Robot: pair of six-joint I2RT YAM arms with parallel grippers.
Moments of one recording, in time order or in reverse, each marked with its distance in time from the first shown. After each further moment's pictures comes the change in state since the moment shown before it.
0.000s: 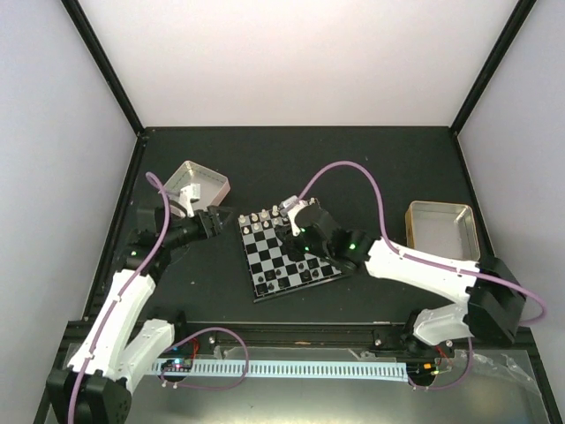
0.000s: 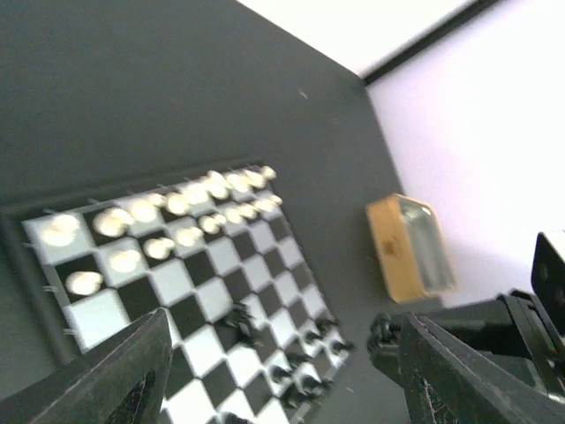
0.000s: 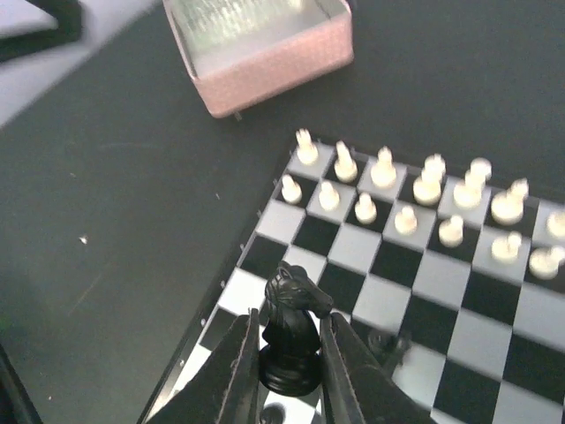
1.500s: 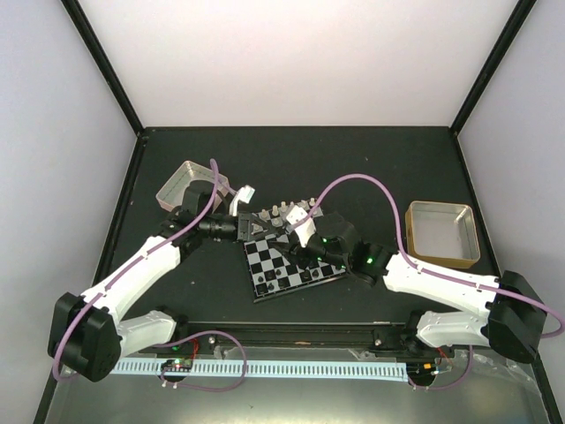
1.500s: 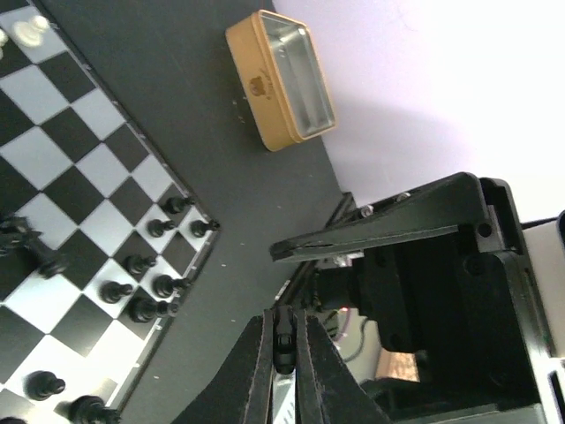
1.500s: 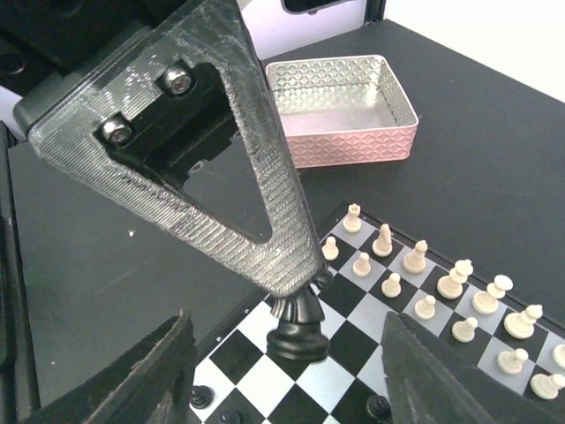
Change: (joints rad) left arm -0.293 0.364 0.079 0.190 0.359 -0.076; right arm -0.004 -0.178 -0.211 0.301 -0.137 -0.333
